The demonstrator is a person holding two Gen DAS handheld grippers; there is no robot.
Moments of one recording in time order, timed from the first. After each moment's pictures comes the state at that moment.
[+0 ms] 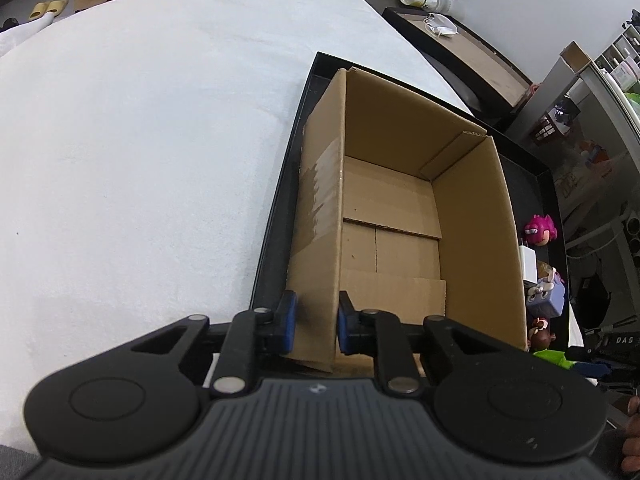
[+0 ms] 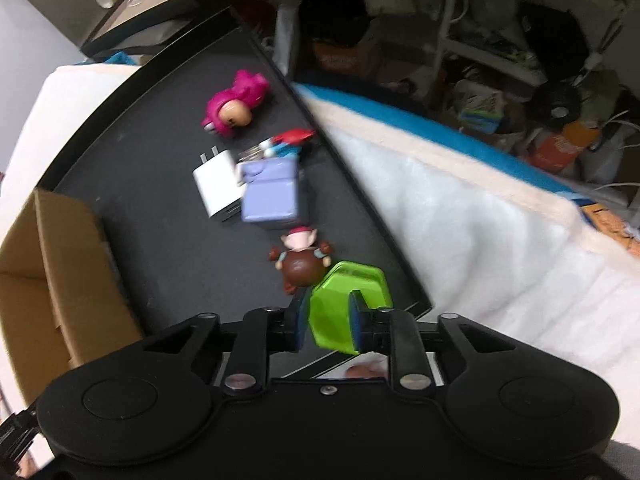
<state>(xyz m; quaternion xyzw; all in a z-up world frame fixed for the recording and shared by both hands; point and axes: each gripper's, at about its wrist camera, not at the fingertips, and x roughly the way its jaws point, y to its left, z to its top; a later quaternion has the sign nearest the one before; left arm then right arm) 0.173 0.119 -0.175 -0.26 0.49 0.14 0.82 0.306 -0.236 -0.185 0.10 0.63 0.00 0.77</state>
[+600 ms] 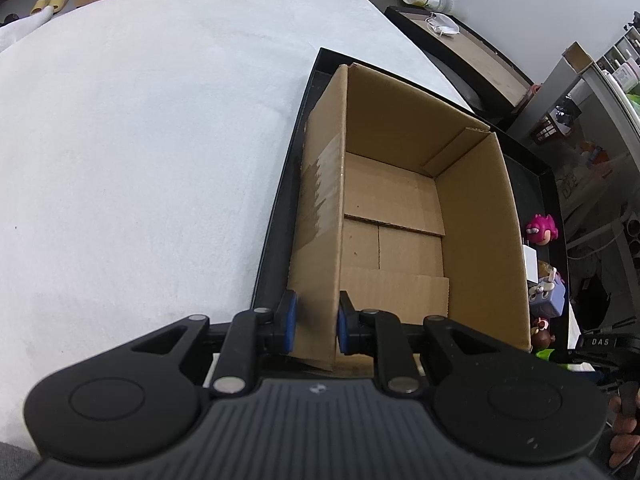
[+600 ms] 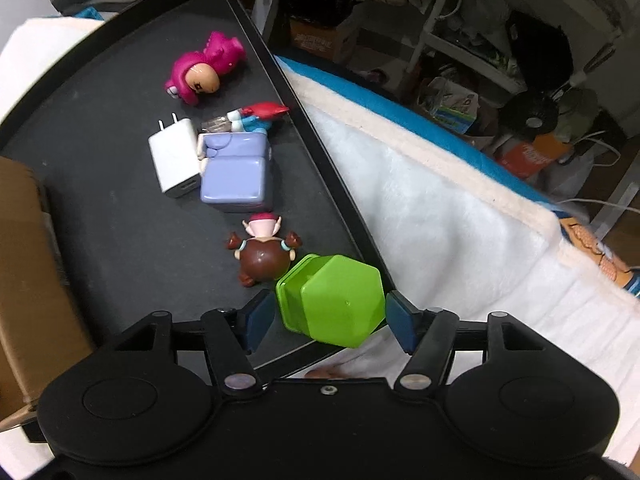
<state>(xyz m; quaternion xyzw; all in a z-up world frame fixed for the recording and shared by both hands) 0.173 0.120 -0.178 -0.27 0.49 0.14 0.82 0.313 -0.218 -0.210 0.01 0.65 -0.04 0.76</state>
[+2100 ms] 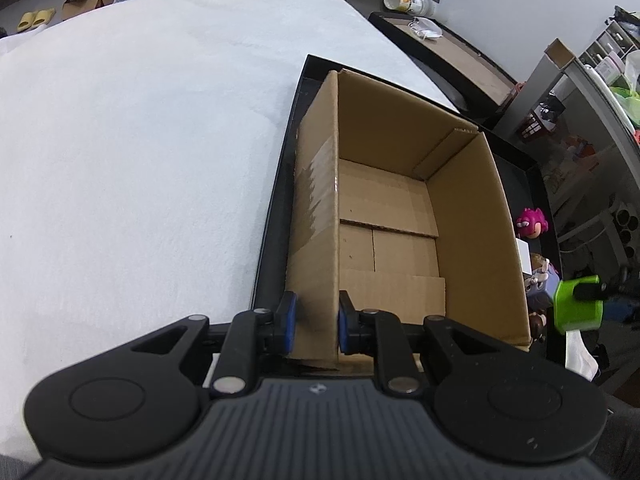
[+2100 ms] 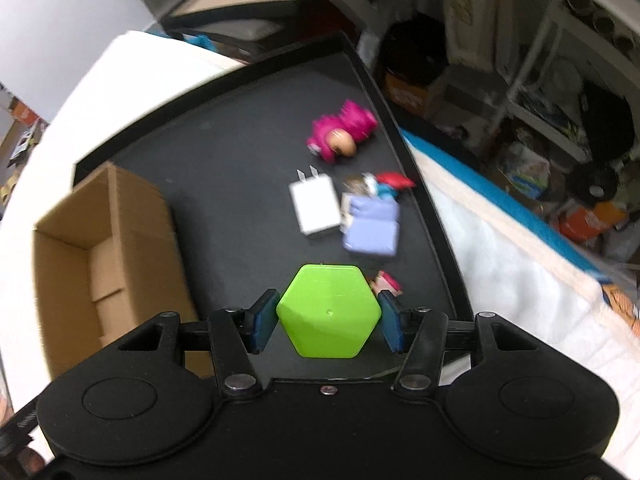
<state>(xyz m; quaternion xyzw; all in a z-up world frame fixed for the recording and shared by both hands) 0.165 0.125 -0.179 -0.26 0.47 0.11 0.83 0.313 -0.174 -0.142 0.03 0.60 0.09 0.80</state>
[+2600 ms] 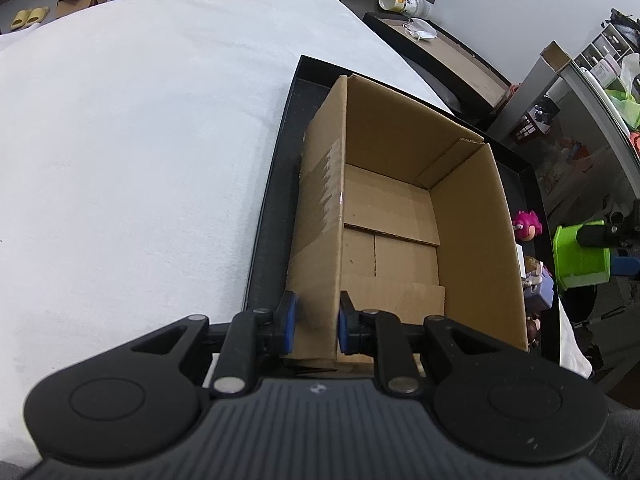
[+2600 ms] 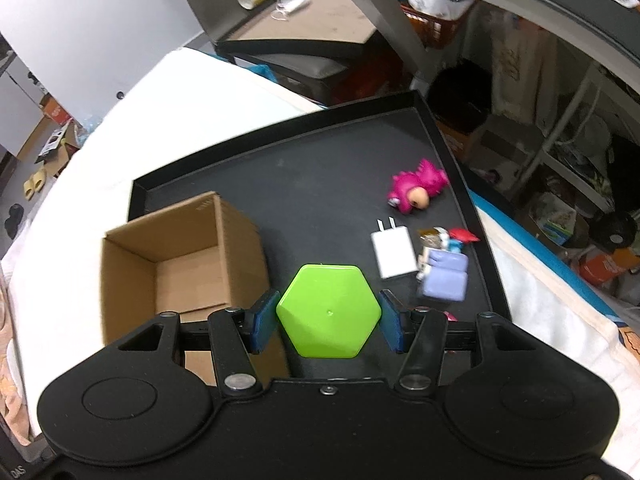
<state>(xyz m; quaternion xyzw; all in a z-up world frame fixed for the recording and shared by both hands) 0.166 0.127 -0.182 -0.26 0.47 0.10 0.83 0.314 -0.121 -0.102 0.02 0.56 0.13 0.82</state>
